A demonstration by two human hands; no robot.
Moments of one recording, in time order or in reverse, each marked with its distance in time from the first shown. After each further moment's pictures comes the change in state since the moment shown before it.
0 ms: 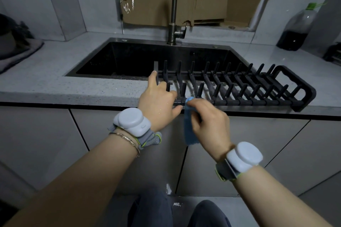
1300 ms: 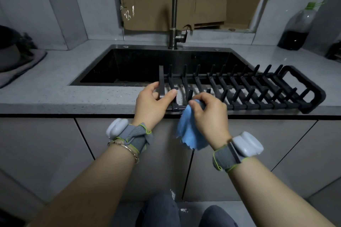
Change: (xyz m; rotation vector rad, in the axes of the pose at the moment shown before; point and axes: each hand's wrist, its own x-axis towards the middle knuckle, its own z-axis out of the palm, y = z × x) left_hand 0.012 -0.027 0.025 -1.285 0.207 -0.335; right_hand 0.034 -0.020 0.008 0.138 -0.157 0.581
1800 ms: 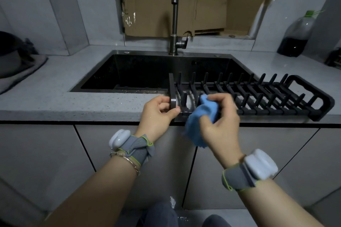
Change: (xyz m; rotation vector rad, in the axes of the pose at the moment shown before) left_hand 0.000 -0.006 0.009 -0.129 -0.133 0.000; right_hand -0.007 0.002 -0.009 0.315 0.213 -0.256
